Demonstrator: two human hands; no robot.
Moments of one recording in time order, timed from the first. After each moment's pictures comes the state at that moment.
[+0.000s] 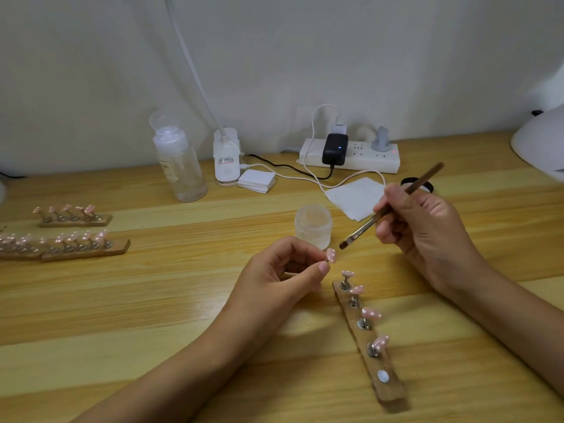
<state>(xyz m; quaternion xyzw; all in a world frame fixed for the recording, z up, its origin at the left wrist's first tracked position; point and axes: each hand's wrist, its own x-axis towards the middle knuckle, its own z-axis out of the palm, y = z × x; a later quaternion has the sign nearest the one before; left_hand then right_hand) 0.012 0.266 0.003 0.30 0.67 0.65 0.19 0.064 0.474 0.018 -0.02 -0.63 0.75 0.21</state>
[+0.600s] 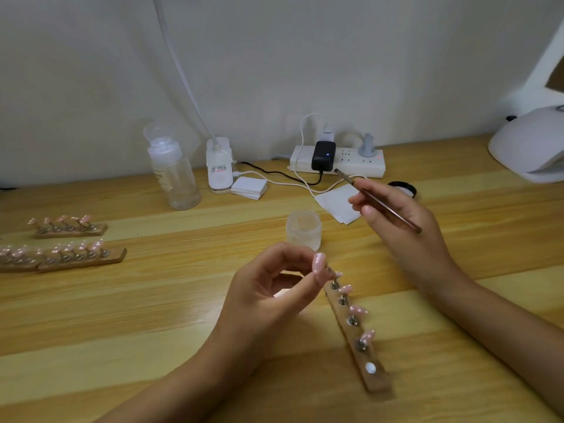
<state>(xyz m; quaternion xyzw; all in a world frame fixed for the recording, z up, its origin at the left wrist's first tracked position) 0.035 0.260 0.018 0.36 0.62 0.68 0.11 0.066 0.473 0.009 -0.02 -0.74 0.59 0.31</state>
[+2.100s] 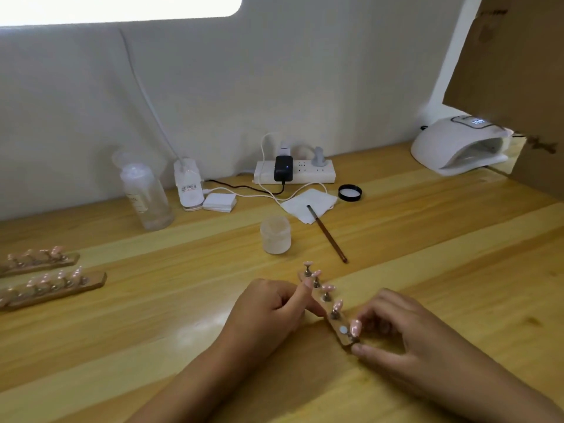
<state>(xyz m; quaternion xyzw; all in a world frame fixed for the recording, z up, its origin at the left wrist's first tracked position) 0.043 0.256 0.012 0.43 0.77 0.44 0.17 0.206 0.401 0.017 -0.11 -0.94 0.31 0.10</state>
